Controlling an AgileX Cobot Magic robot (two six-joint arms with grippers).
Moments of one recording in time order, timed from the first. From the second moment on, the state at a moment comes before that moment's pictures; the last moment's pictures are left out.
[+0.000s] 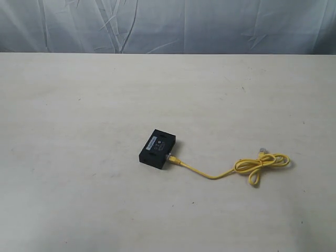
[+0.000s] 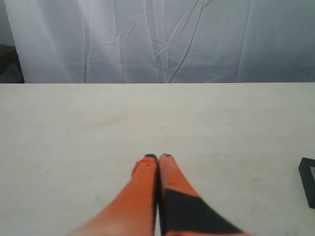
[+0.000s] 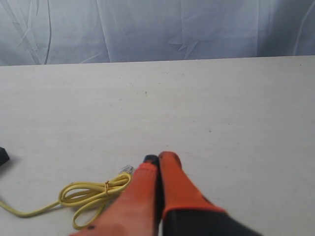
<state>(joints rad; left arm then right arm) -0.13 0.01 -0.01 -0.07 0.24 0.02 0.08 0.01 0.00 0.06 0.34 -0.04</state>
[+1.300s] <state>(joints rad) -0.04 0.01 -0.01 -0.07 0.24 0.02 0.08 0.01 0.00 0.06 0.34 -0.04</state>
